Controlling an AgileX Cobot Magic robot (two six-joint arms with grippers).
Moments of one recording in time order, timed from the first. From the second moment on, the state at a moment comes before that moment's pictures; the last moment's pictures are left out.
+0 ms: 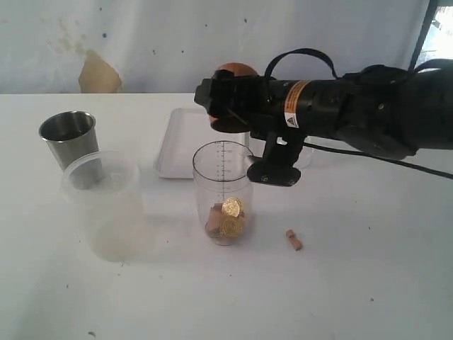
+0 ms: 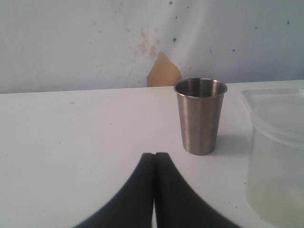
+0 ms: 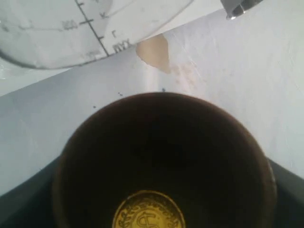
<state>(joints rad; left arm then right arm) 0.00 0.01 0.00 -0.01 0.21 0.06 0.54 1.67 -1.02 -0.74 -0.27 -1.92</state>
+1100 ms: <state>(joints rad) 0.00 0.01 0.00 -0.01 0.21 0.06 -0.05 2.16 -1.14 -0.45 -0.61 0.22</state>
